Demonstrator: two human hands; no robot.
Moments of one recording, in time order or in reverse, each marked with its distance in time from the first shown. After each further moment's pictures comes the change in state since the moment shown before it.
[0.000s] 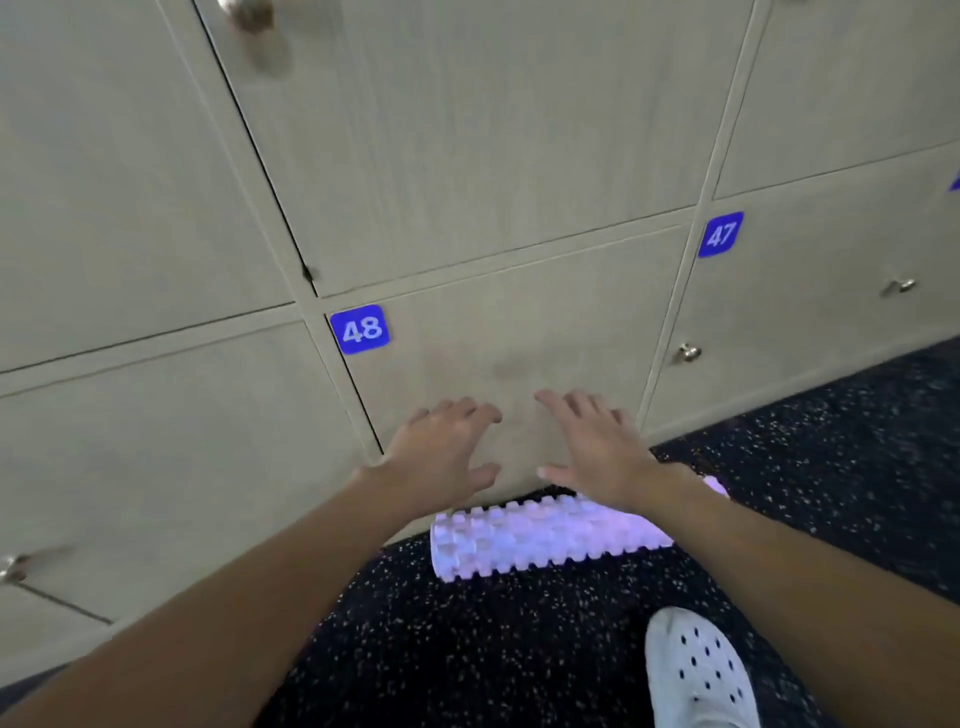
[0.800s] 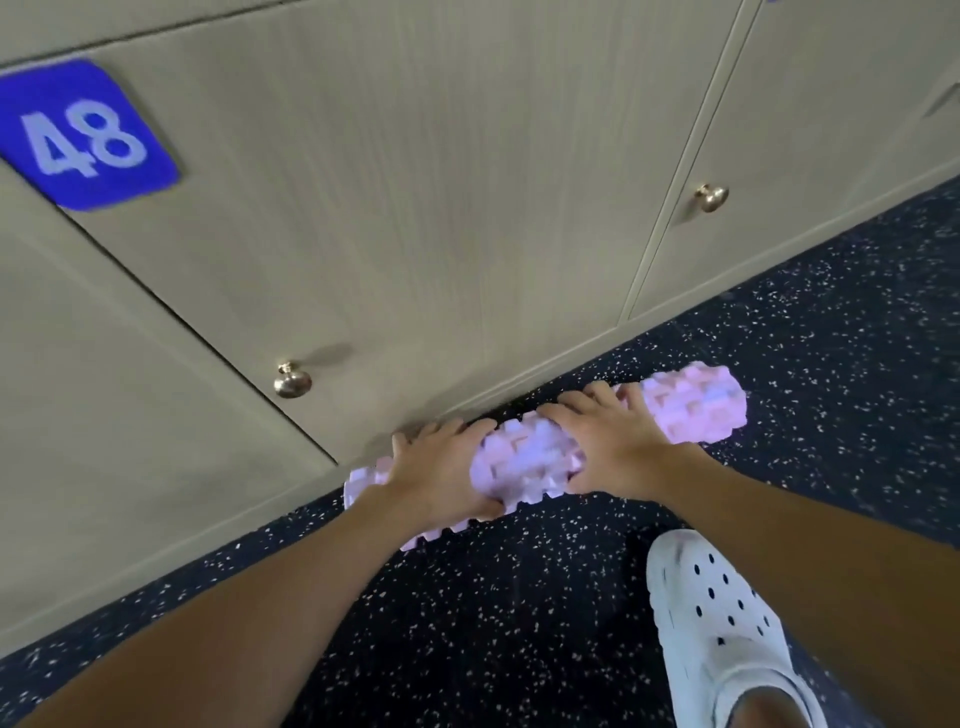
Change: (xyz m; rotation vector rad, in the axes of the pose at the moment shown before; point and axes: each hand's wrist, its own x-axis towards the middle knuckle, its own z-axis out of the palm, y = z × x) left_hand 0.059 -0.015 0.214 -0.120 -0.352 -0.052; right_hand 0.011 0.081 0.156 -0.194 -0.308 0.032
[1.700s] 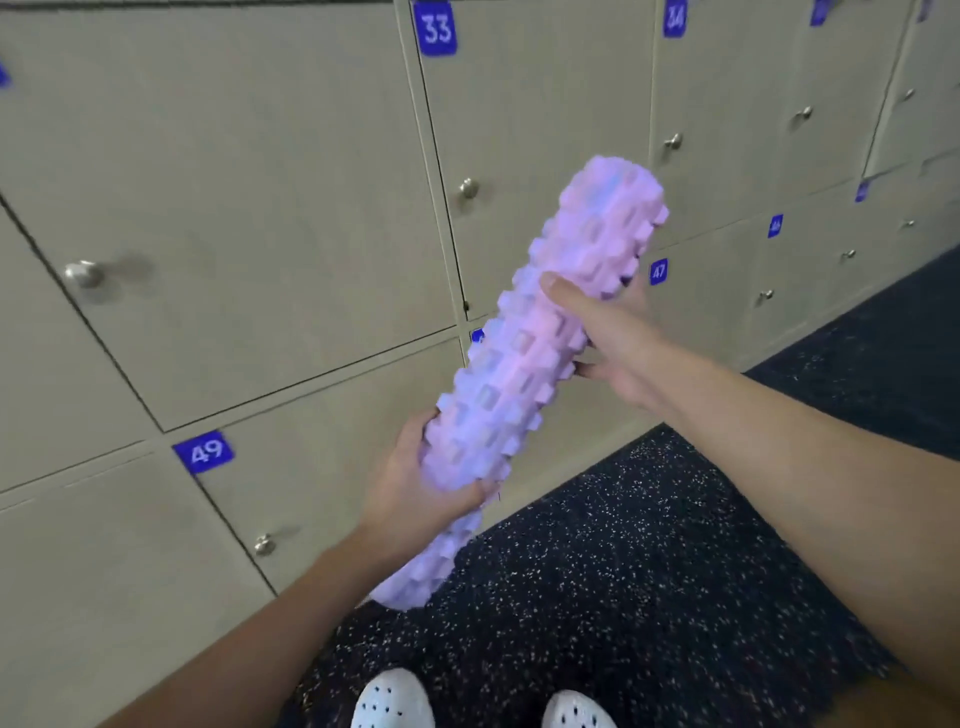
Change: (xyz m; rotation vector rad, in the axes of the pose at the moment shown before) left_hand -0.459 -0.056 -0.155 -0.721 0.634 0.134; right_hand -0.294 -0.314 -0.307 1.739 0.918 0.114
